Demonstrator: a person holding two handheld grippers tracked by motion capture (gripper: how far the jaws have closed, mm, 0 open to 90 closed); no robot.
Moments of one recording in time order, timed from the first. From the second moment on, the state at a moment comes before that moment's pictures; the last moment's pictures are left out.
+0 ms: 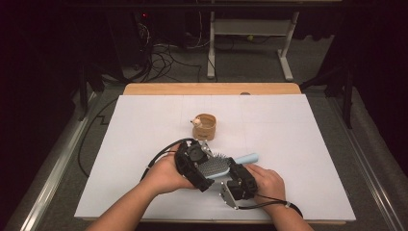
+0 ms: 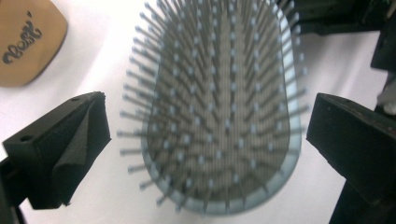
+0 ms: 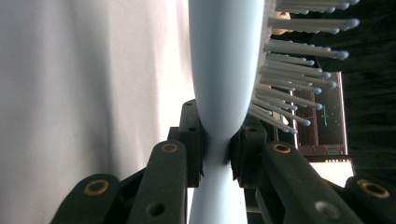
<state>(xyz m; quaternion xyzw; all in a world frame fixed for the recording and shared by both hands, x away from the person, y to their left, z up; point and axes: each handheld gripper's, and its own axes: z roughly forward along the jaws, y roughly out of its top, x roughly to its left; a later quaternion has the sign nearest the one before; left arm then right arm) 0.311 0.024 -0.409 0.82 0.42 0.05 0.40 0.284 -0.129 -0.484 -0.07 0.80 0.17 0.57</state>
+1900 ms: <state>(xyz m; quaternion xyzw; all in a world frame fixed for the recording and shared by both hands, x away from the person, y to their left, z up) 0.317 0.125 -0.472 0.63 0.51 0.09 0.58 0.292 -0.151 -0.459 0.05 0.81 0.27 0.52</state>
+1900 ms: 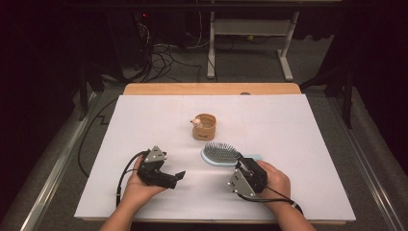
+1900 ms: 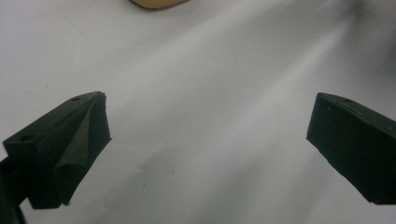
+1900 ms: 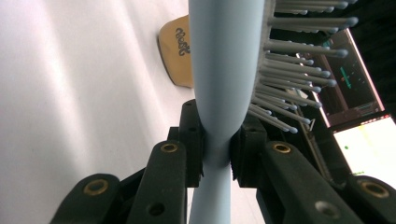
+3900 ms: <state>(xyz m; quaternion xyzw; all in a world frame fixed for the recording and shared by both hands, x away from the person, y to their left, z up) 0.299 0.143 -0.463 0.57 0.46 0.09 0.68 0.316 -0.220 -0.430 0.30 0.70 0.59 0.27</state>
